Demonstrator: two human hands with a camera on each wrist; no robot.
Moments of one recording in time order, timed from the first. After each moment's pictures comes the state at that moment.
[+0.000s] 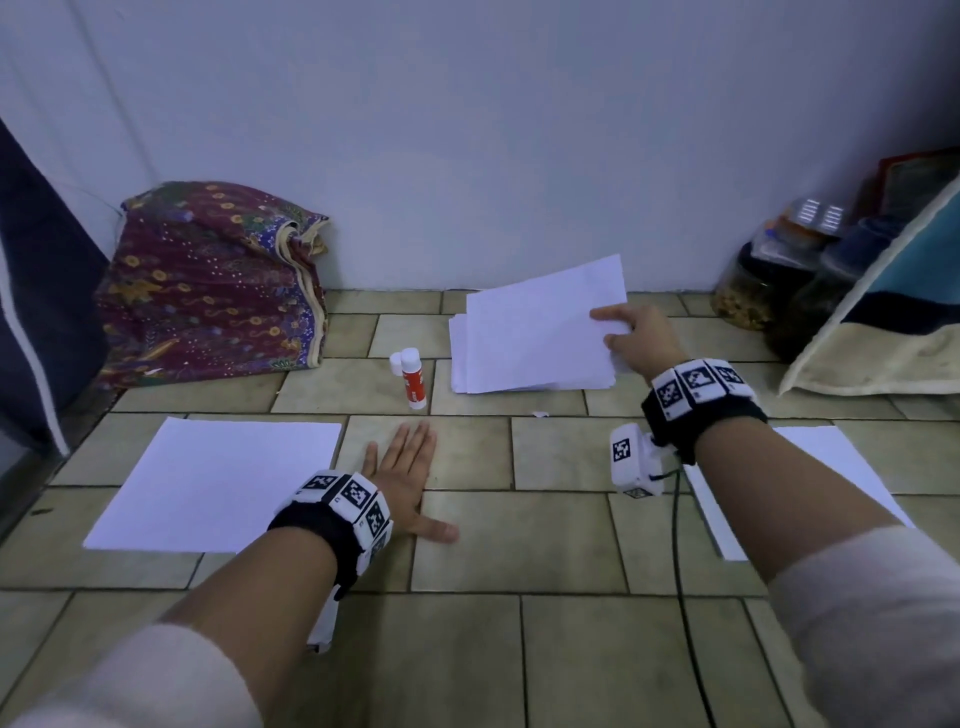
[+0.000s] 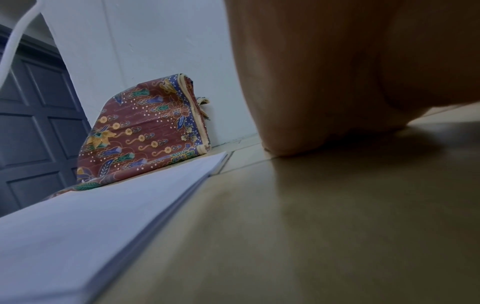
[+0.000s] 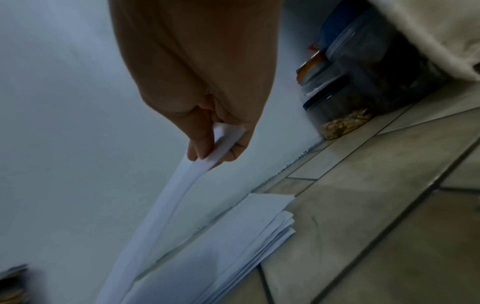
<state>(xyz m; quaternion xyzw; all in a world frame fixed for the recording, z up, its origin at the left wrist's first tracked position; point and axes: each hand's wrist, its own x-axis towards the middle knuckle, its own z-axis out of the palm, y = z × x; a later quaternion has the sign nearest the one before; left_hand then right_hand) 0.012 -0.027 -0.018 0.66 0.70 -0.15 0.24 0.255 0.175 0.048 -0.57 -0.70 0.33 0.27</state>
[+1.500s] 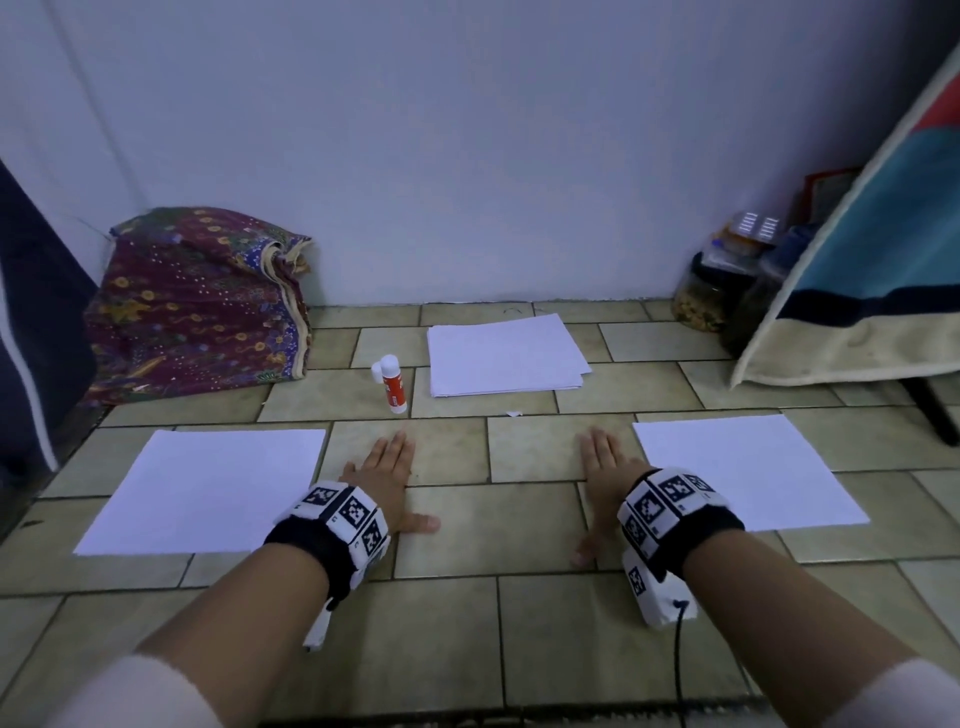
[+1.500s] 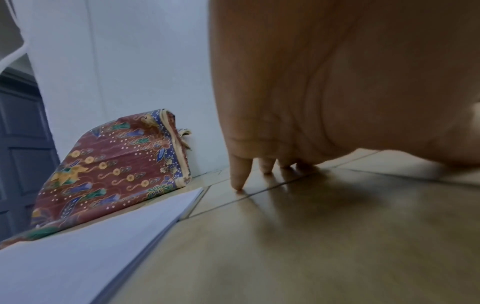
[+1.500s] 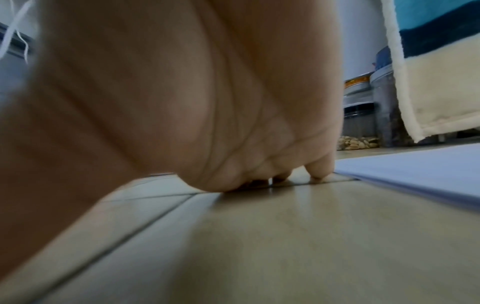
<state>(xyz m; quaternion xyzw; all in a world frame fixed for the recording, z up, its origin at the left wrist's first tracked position) 0.023 -0.032 -0.015 0.63 0.73 -0.18 0.20 0.291 0.044 -0.006 -0.54 -0.79 0.08 -0.29</state>
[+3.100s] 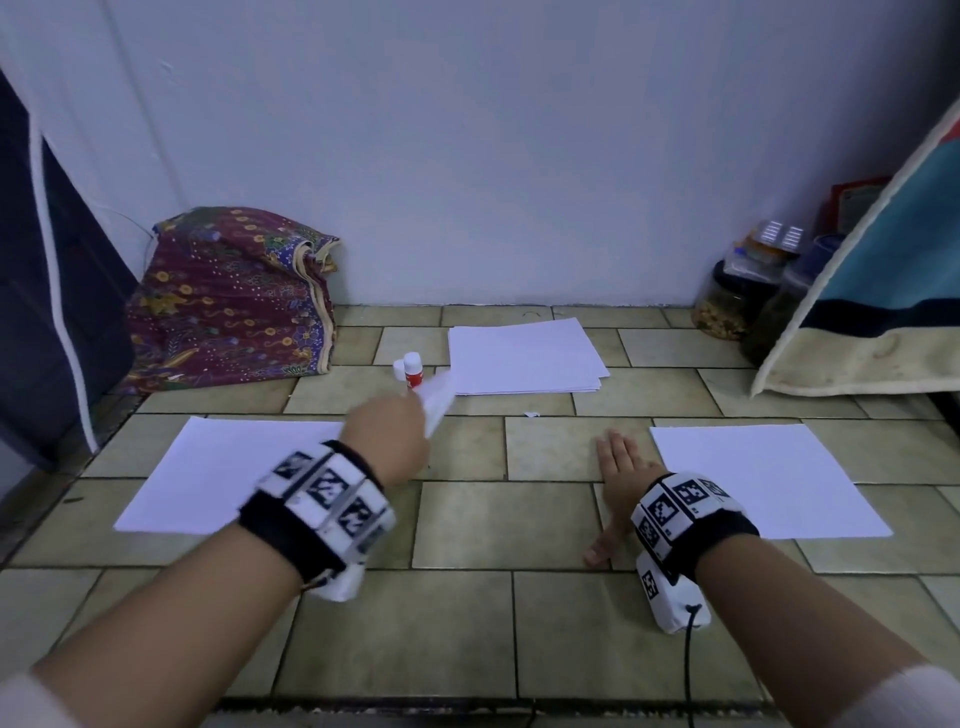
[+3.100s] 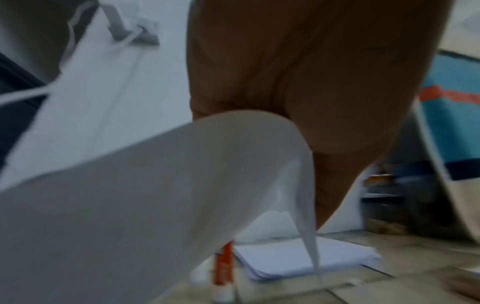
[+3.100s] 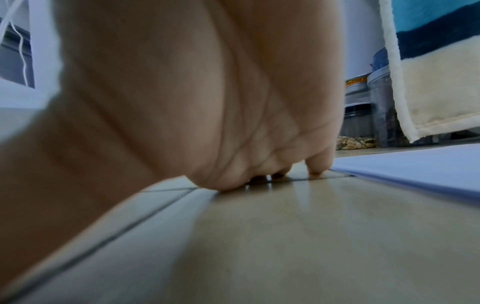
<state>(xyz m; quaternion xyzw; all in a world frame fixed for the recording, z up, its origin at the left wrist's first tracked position) 0.036 -0.036 0.068 0.63 0.78 -0.04 0.07 0.292 0.046 -0.005 -0.53 -0.79 0.12 -0.28</state>
